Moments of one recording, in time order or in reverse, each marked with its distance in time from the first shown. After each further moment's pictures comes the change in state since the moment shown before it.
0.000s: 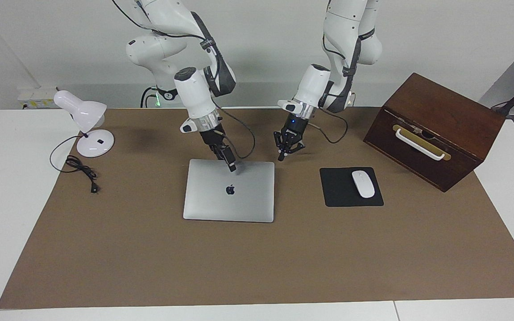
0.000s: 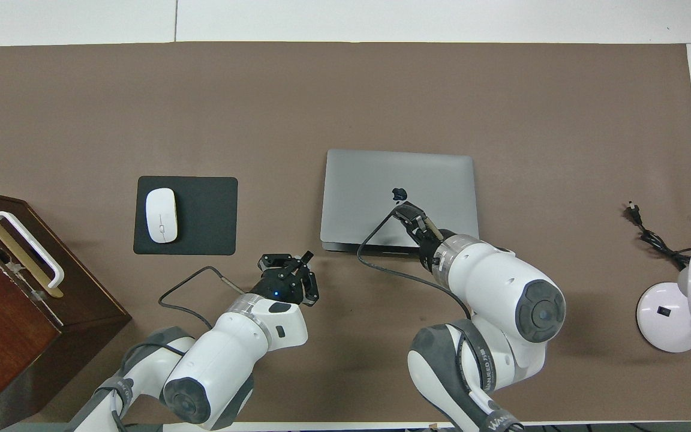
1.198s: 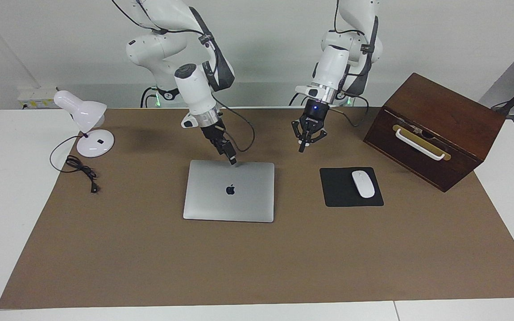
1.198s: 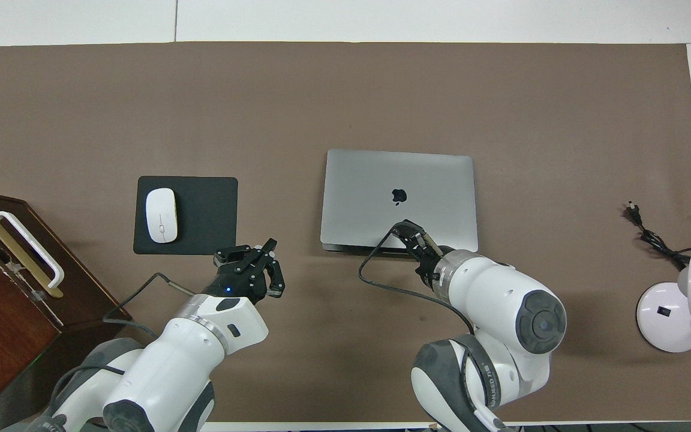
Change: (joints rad) left arm 0.094 -0.247 -0.001 -0.076 0.000 -0.109 -0.108; right arm 0.008 -0.044 0.009 -0.055 0.000 -0.045 0.013
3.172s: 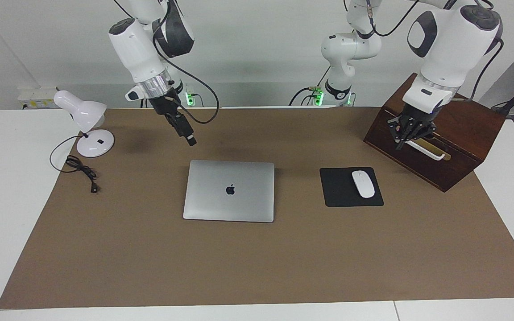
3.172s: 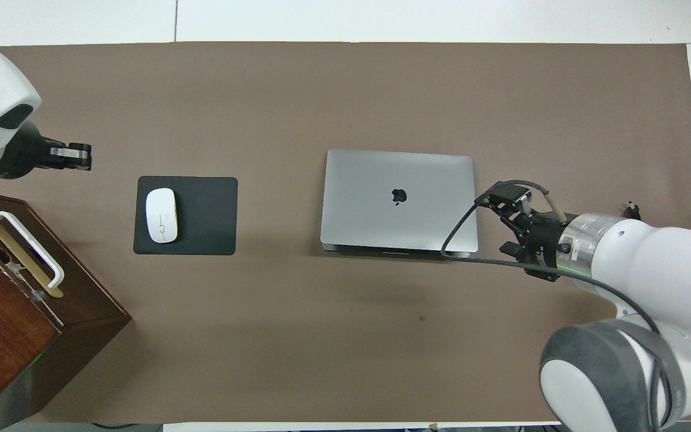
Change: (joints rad) left arm 0.491 0.165 0.001 1.007 0.039 -1.490 -0.007; right arm -0.254 -0.289 0.001 0.124 -0.083 -0.455 -0.103
